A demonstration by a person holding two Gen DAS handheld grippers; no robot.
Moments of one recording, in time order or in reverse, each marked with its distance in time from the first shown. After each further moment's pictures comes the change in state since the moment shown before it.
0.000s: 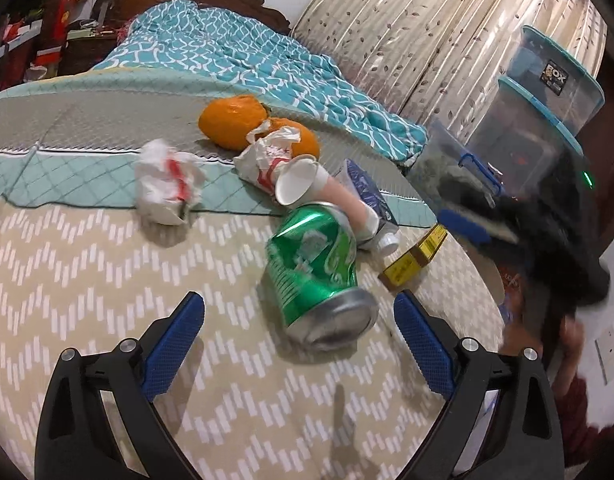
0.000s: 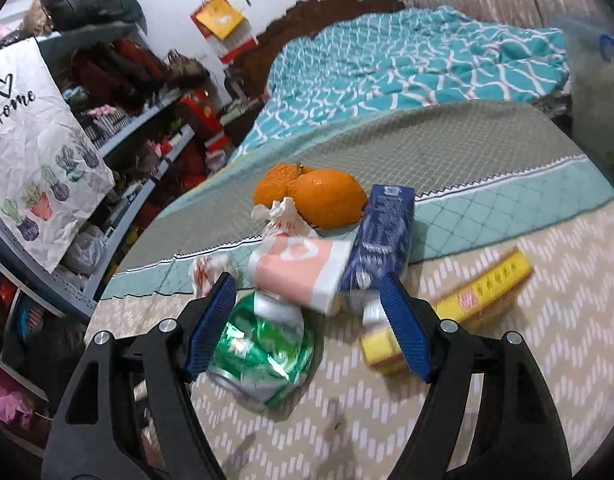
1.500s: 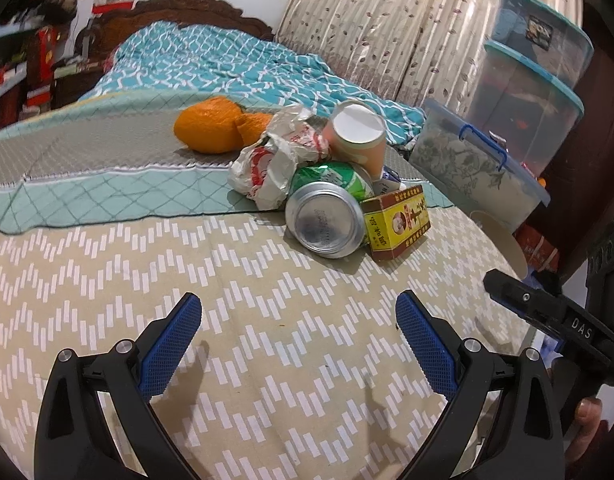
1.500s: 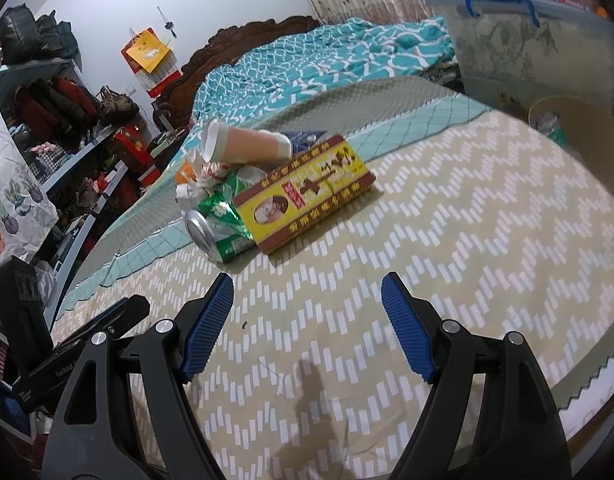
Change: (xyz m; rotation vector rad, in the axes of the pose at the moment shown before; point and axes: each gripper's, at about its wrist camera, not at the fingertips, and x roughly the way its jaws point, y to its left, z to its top) left arm 0.027 -0.028 -0.016 0.114 -0.024 0.071; right arm -0.053 -0.032 -0.079 0.128 -0.099 -0.253
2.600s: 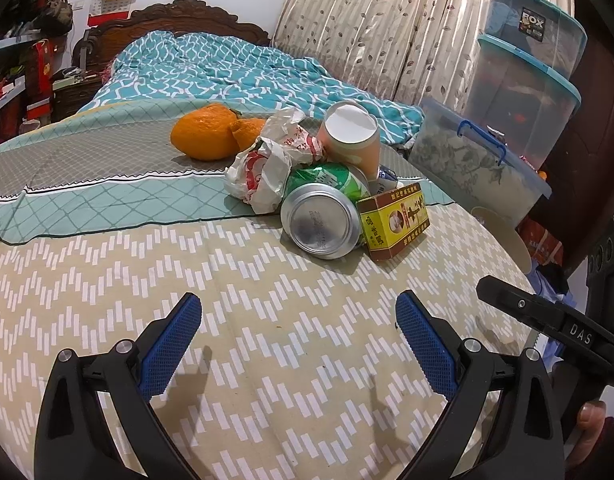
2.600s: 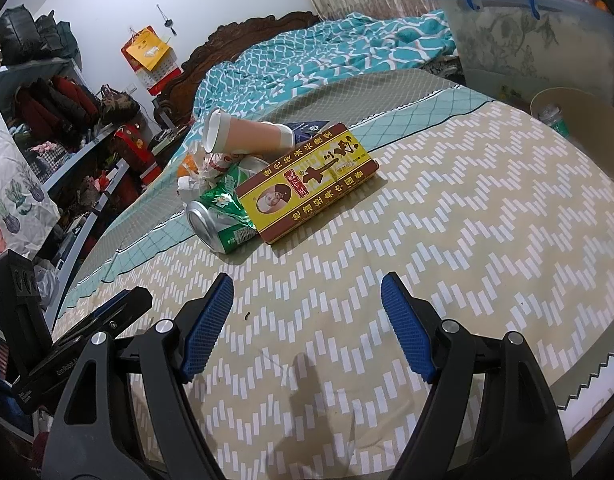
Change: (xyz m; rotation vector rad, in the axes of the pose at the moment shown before) left arm -0.003 -0.011 -0.001 0.058 -0.021 0.026; right arm 0.006 0.002 -0.012 0.022 0.029 0.010
